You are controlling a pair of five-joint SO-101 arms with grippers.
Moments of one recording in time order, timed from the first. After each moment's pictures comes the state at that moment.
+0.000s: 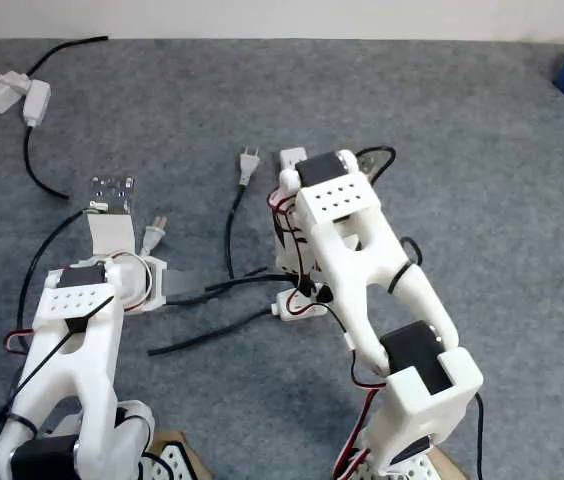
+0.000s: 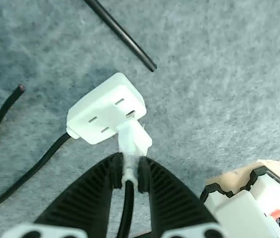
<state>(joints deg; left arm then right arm) -14.3 -28.4 61.6 41.3 -5.7 -28.8 10.1 -1.5 99.8 -45.1</state>
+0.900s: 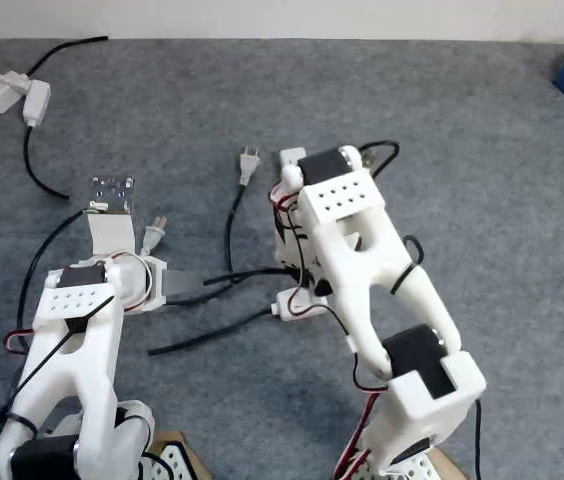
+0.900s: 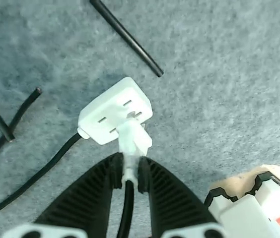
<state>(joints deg) -14.3 -28.4 61.6 41.3 -5.7 -28.8 9.1 -3.3 99.8 -45.1</state>
